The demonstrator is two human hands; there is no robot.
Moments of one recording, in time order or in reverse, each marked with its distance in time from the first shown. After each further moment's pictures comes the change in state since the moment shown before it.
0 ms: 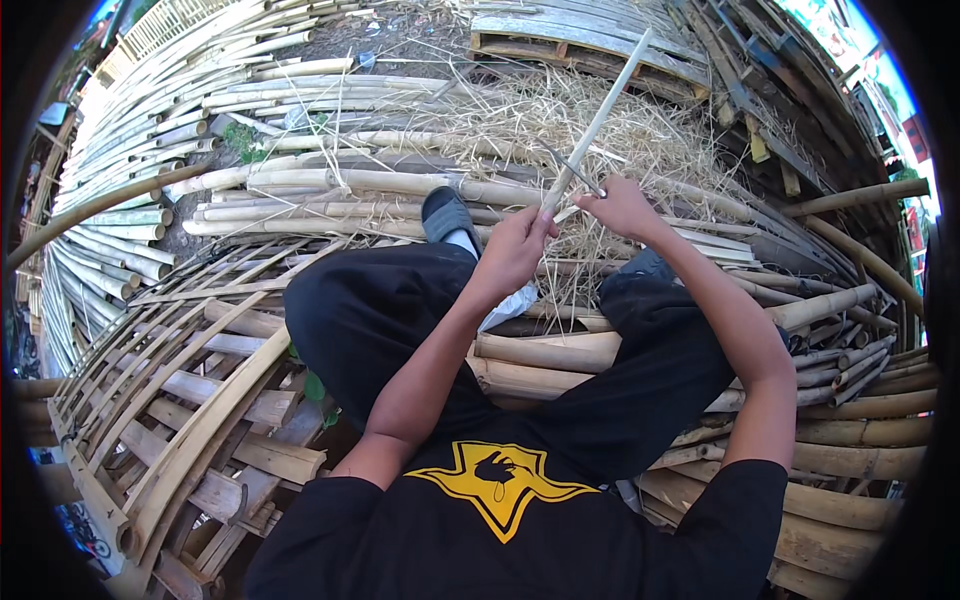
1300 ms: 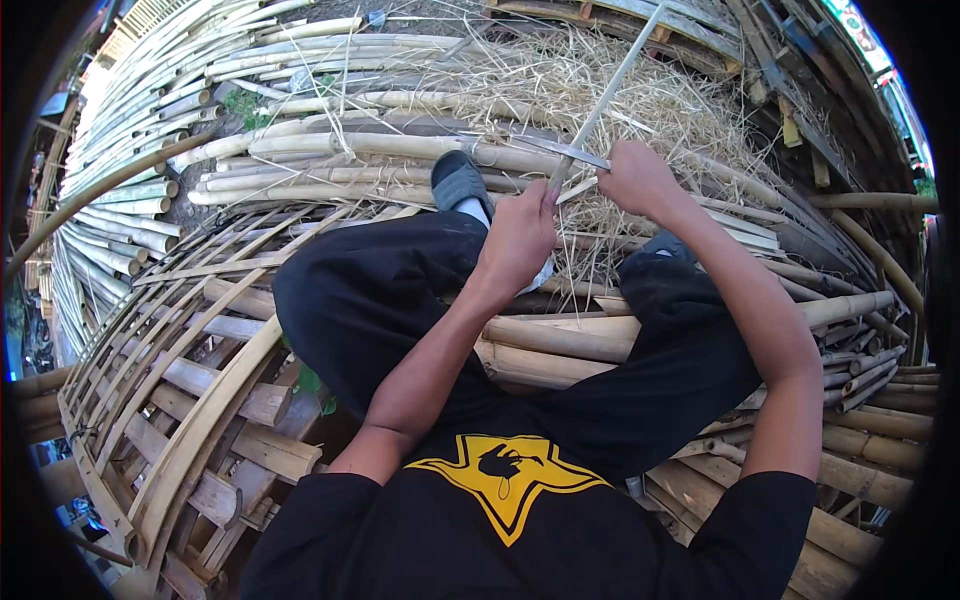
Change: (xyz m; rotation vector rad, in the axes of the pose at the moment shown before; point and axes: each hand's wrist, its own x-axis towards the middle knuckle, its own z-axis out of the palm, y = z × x) left_hand -0.003 -0.004 0.000 0.384 0.252 0.131; right_hand 0.018 -0.020 0.005 -0.274 -0.083 -0.089
